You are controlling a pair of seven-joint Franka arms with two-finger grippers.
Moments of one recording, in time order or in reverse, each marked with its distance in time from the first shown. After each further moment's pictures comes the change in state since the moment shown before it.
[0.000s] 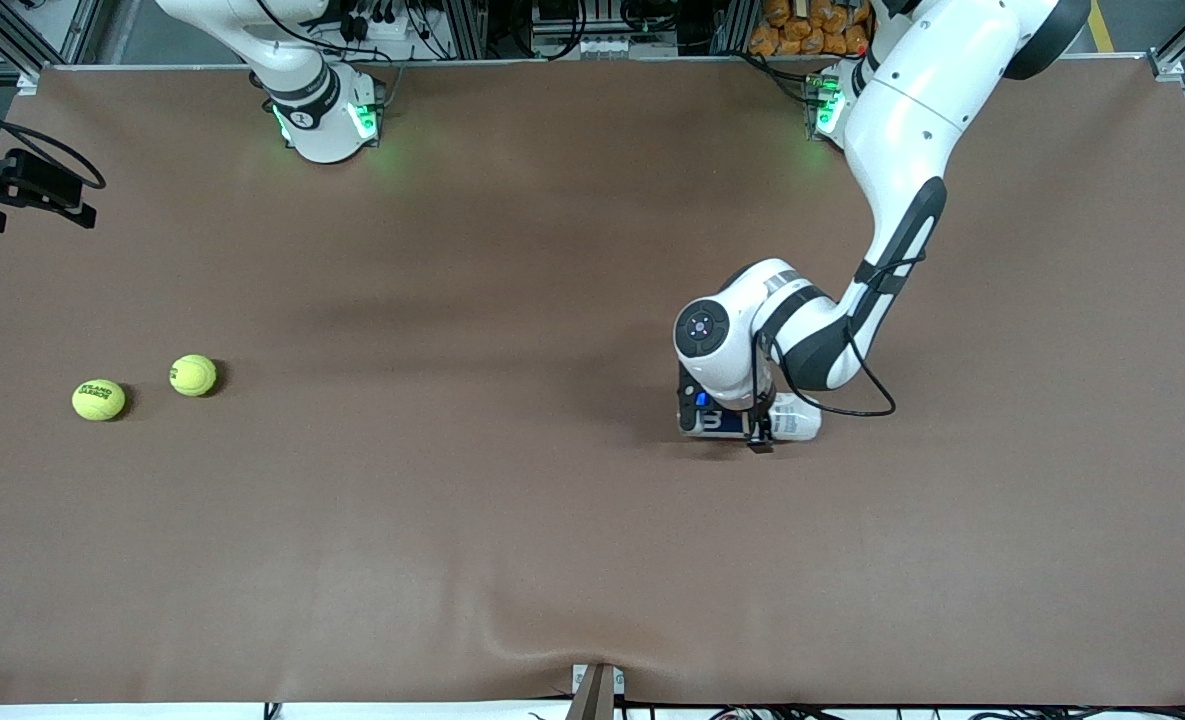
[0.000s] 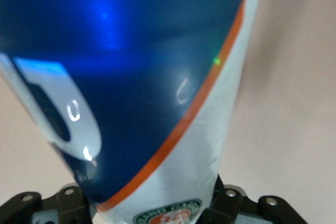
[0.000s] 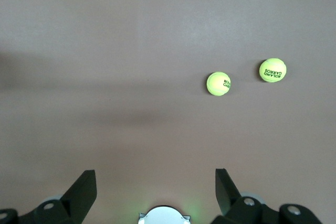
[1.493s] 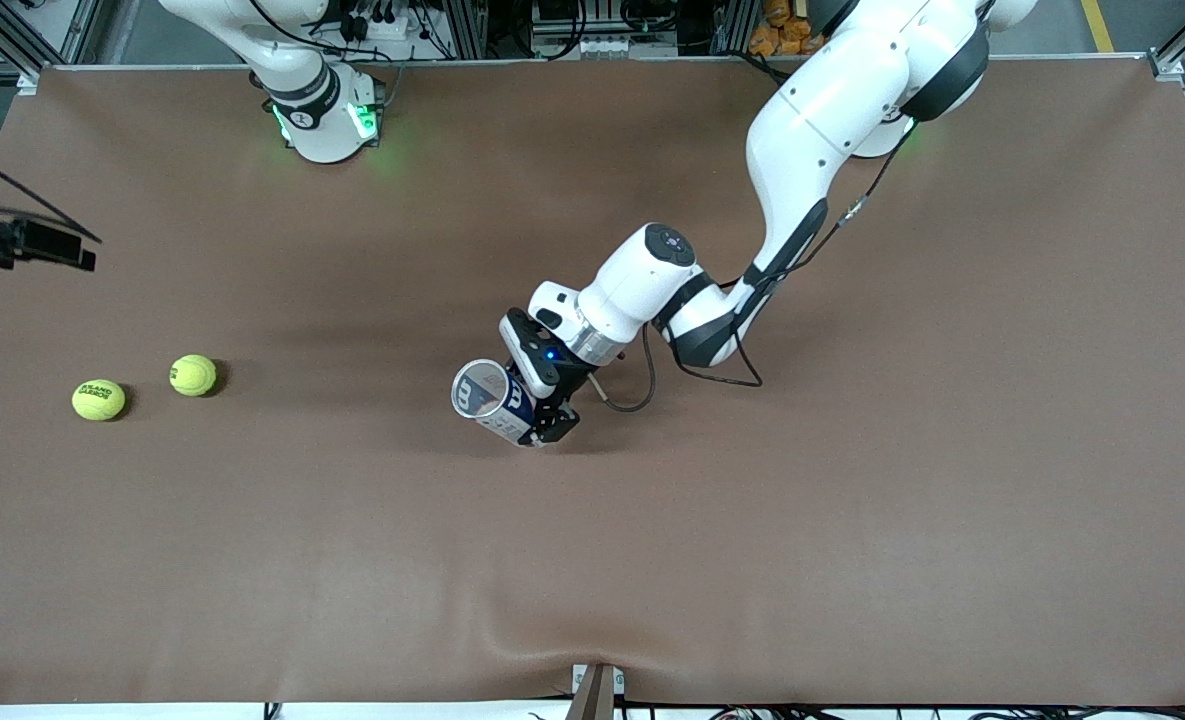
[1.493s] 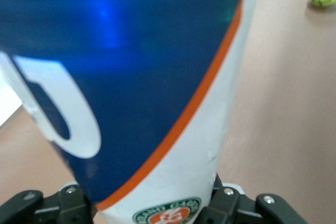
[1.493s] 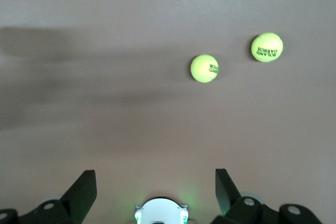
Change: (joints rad) left arm -0.200 0.225 -0.032 0.152 -0.316 1.135 -0.400; right arm -0.089 0.156 -0.006 -0.002 -0.027 0.004 -0.006
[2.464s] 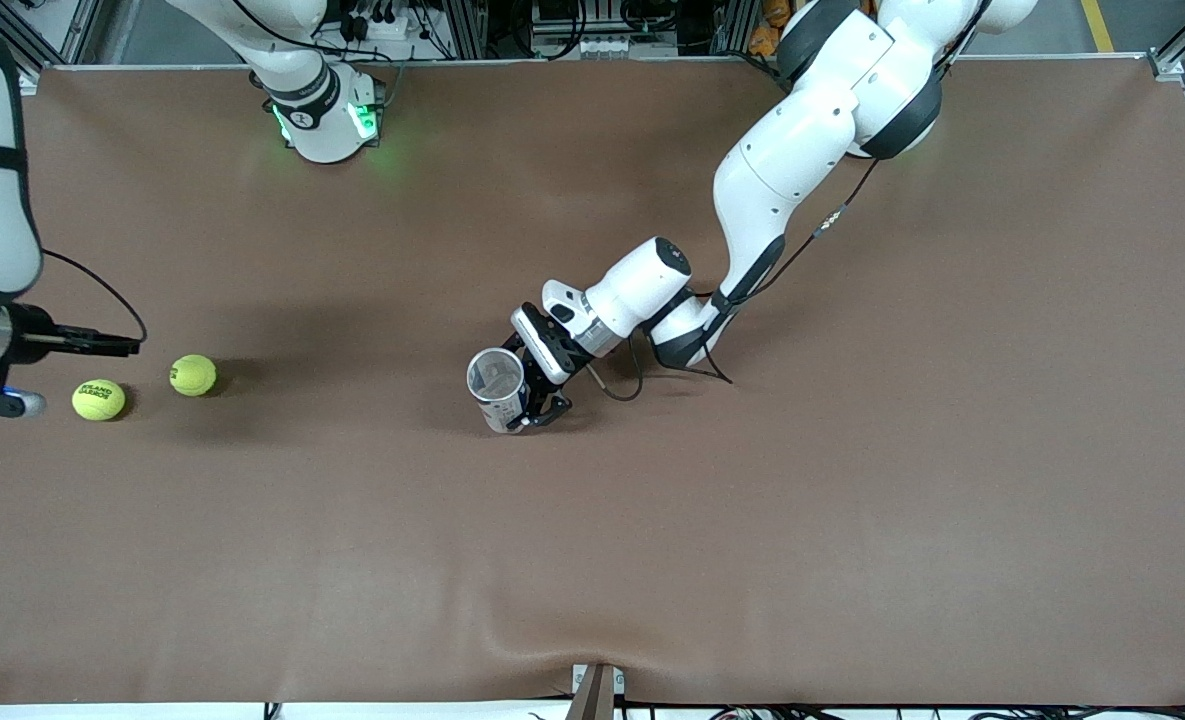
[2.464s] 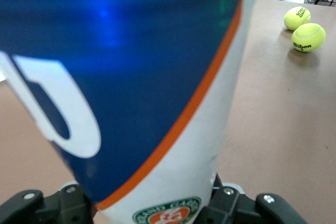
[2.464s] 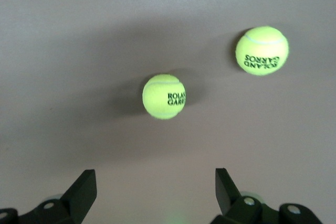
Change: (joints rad) left arm -0.052 0.173 0.005 -0.001 -0.027 0.350 -0.078; right arm -0.133 0.186 0.000 -0.273 -0.016 0.416 -0.006
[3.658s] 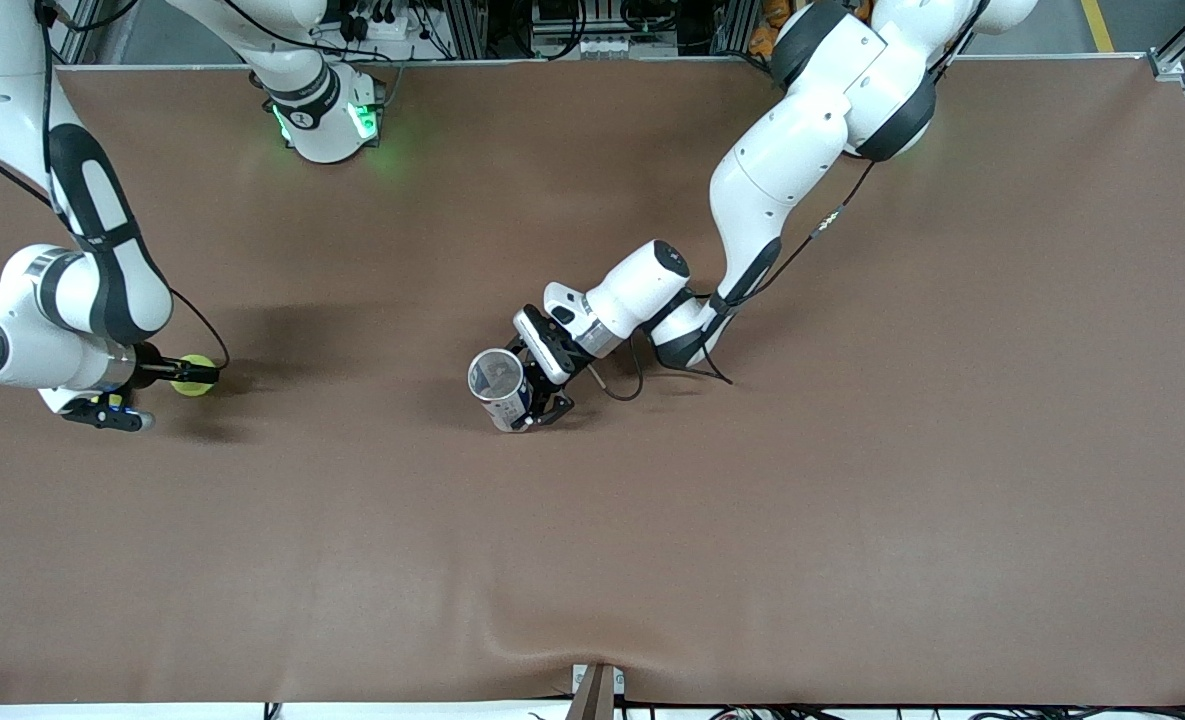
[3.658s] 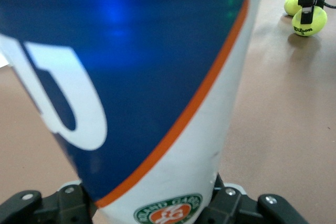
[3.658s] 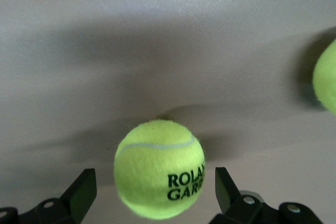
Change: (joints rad) left arm -0.022 0.018 0.028 0.000 0.000 0.007 0.001; right arm -0.002 0.165 0.000 -0.240 0.001 0.448 0.000
